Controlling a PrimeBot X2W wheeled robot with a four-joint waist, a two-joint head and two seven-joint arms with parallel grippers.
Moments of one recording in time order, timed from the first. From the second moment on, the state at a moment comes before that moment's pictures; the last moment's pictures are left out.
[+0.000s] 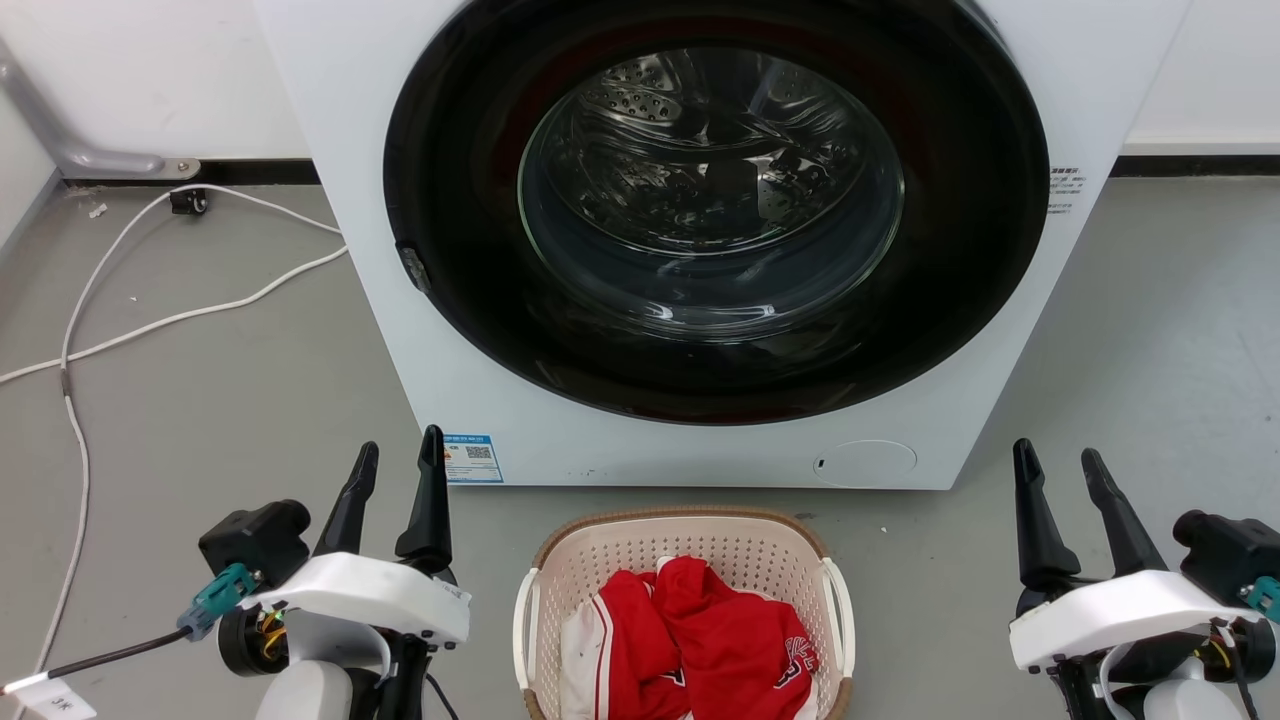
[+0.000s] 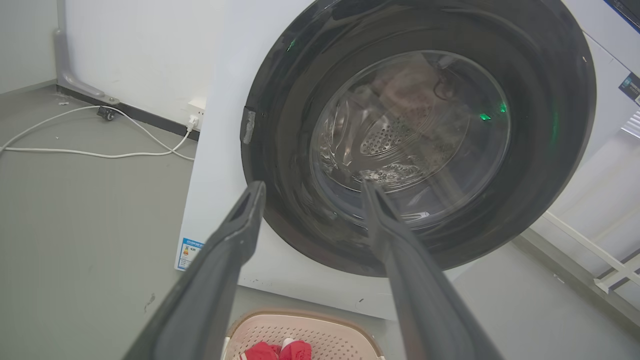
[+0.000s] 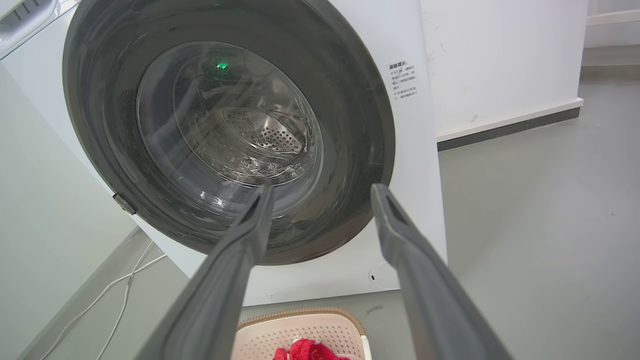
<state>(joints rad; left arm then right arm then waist) -0.15 0.05 -0.03 0.24 -0.51 -0.10 -0.14 -0.07 -0.05 -0.05 0.19 0.37 0.13 -0.14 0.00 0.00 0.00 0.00</state>
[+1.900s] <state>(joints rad) -0.21 0.07 -0.06 0.35 -0.05 -0.03 -0.26 -0.07 -0.05 -0.05 0.20 -0.07 0.13 -0.22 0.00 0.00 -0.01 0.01</state>
